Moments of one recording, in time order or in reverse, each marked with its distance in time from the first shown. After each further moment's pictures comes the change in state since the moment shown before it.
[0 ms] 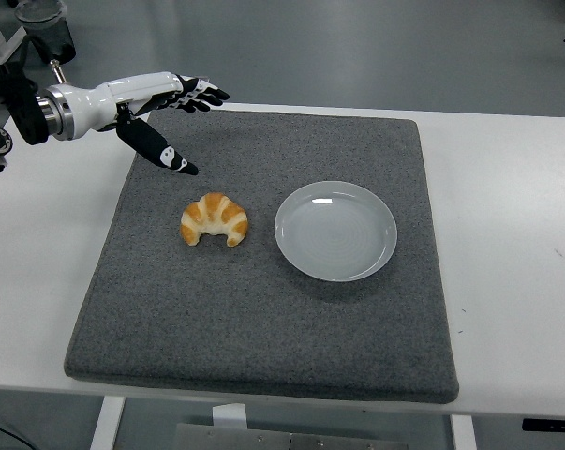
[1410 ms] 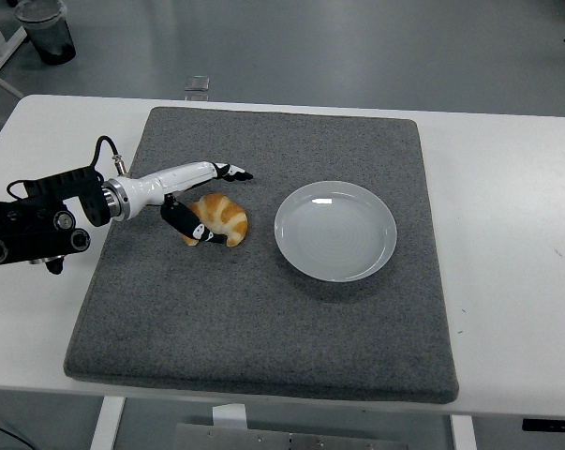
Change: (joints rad) left arm 0.412 -0.249 -0.172 0.245 0.276 0.173 -0.067; right arm 0.002 0.000 0.001 -0.005 0.002 -0.008 0.000
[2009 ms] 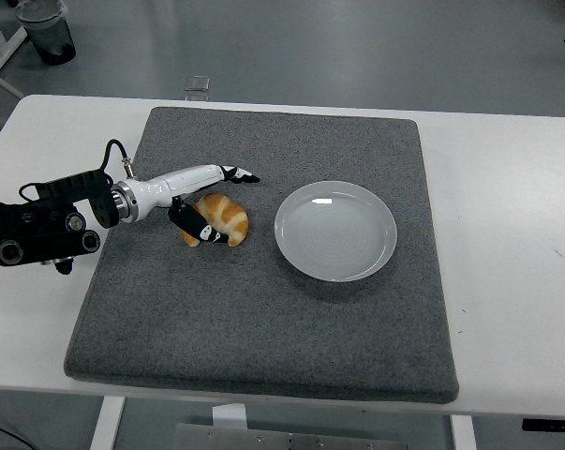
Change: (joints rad) left arm 0.018 -0.043 0.000 0.064 0.001 0.000 -0.043; right arm 0.000 0.000 -0.001 -0.006 0.000 0.000 0.000
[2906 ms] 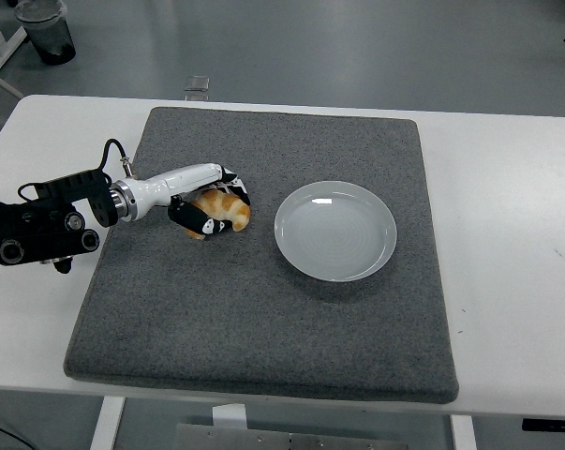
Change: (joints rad) left arm -0.003 0.000 0.000 0.014 0.000 0.003 -0.031; right arm 0.000 0.000 0.000 0.000 0.000 0.000 0.000
